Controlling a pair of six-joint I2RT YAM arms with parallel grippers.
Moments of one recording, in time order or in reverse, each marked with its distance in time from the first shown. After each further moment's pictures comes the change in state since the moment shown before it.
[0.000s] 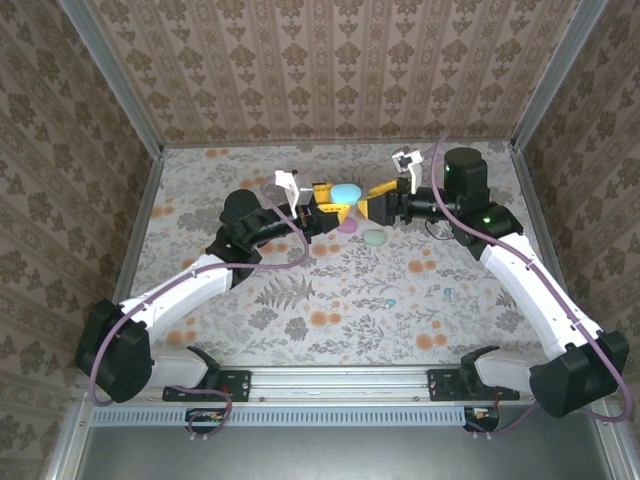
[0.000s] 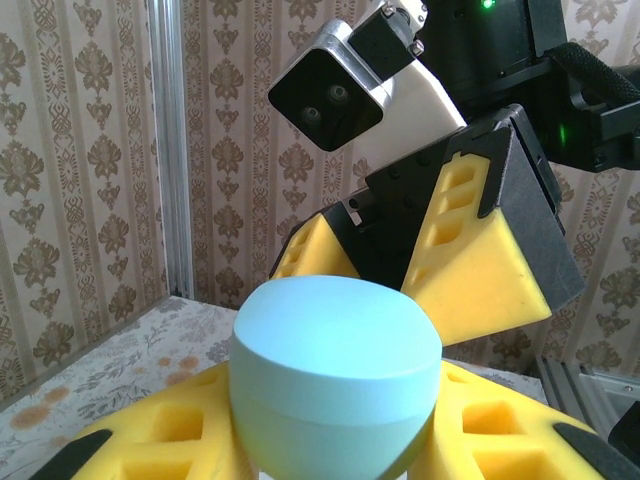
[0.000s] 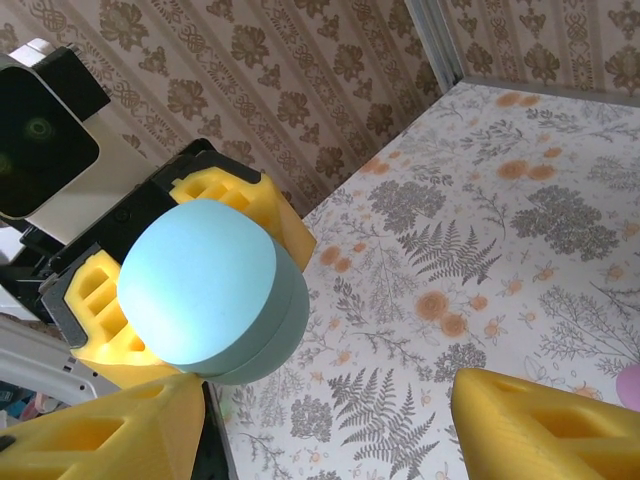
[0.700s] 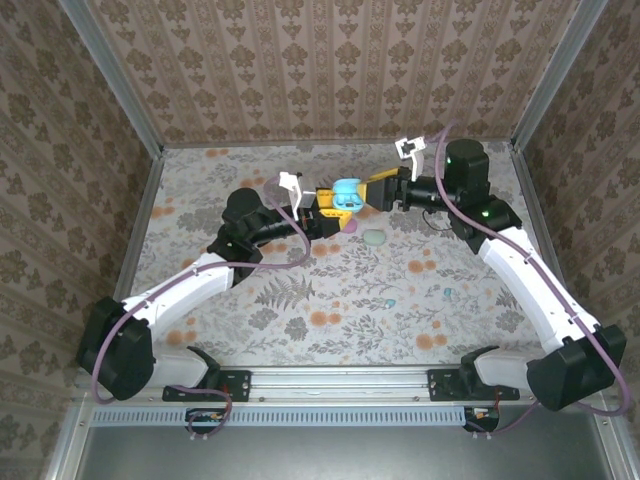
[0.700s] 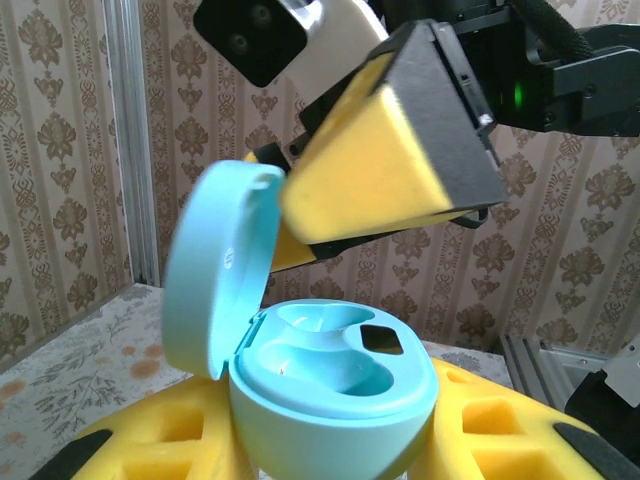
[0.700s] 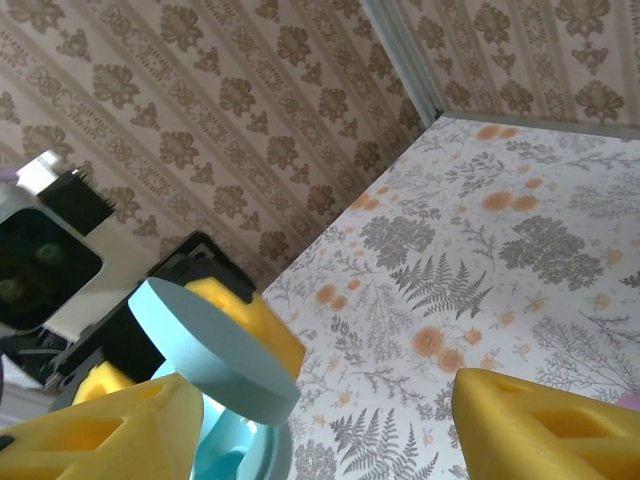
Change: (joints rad) left arm 0.005 0.014 0.006 -0.024 0.076 -0.002; right arm -0.003 0.041 0.051 0.068 0.059 0.117
